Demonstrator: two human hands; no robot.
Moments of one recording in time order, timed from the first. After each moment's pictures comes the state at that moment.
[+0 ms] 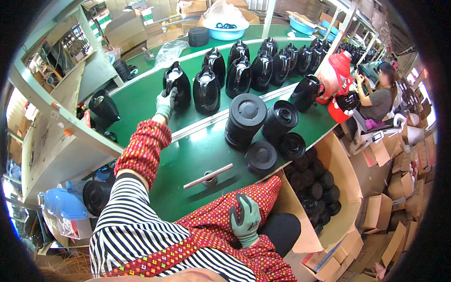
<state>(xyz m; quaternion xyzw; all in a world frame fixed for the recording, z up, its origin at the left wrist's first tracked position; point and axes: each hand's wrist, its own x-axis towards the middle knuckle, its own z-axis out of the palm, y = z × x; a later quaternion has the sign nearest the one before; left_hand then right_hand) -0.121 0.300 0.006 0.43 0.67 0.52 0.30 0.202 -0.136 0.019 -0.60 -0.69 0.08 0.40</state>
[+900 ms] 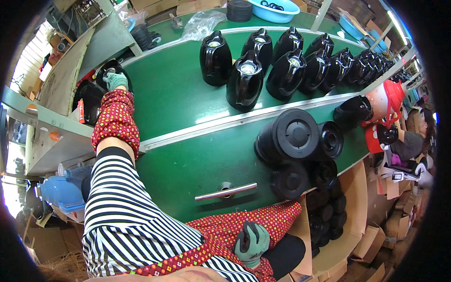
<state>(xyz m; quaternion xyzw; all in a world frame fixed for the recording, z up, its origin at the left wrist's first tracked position) -0.422 0.326 0.022 0.20 0.95 0.24 -0.08 0.198 -0.126 0.013 -0.60 -0.73 0.10 0.31</state>
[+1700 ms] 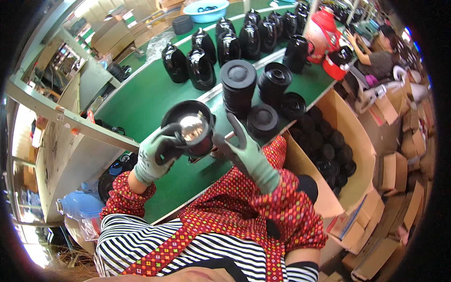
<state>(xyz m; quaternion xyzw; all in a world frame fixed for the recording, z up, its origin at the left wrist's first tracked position) -0.106 -0.024 0.169 0.86 0.35 0.32 0.19 0.187 -0.058 0.136 -0.51 -0.48 0.58 0.41</state>
